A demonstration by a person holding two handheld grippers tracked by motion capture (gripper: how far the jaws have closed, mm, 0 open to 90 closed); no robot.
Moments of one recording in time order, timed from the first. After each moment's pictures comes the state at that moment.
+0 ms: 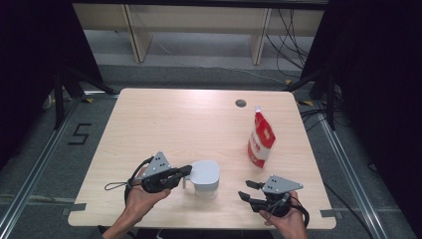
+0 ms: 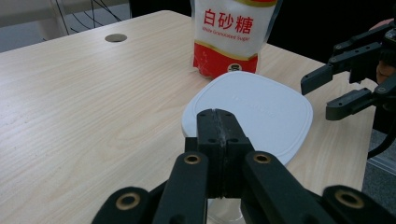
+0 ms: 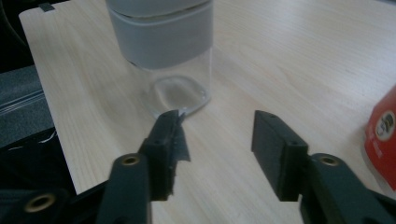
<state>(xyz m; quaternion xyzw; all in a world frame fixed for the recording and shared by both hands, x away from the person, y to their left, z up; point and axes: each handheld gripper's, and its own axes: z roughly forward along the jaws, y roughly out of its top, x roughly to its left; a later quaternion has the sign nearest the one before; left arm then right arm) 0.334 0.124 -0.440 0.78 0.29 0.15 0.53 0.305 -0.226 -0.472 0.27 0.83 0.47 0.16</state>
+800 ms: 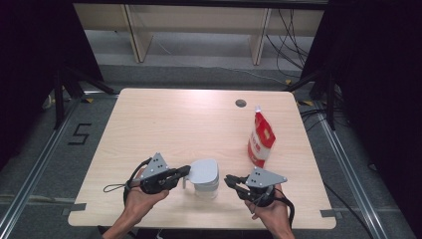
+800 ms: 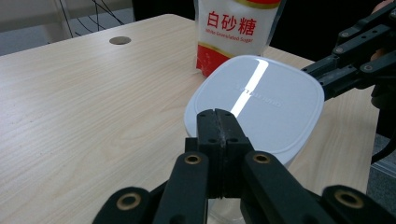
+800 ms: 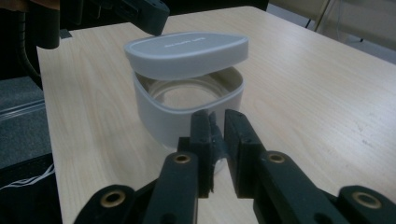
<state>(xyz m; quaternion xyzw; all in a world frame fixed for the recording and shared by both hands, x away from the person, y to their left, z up) 0.332 0.129 -0.445 0.77 0.30 0.15 0.54 0.318 -0.183 -0.452 0.22 0.82 0.50 0.19</state>
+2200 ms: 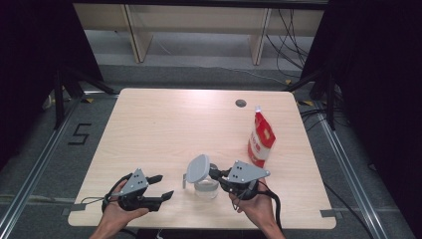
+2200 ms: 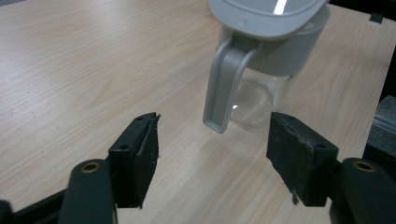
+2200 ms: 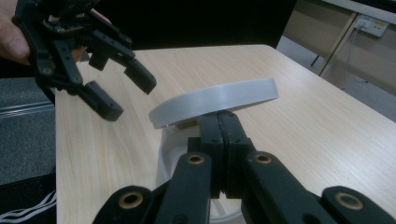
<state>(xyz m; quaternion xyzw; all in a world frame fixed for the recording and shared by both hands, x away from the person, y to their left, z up) 0.305 0.183 -0.479 0.81 0.31 0.15 0.48 0.323 -0.138 -0.422 0.16 0.82 0.52 0.20</state>
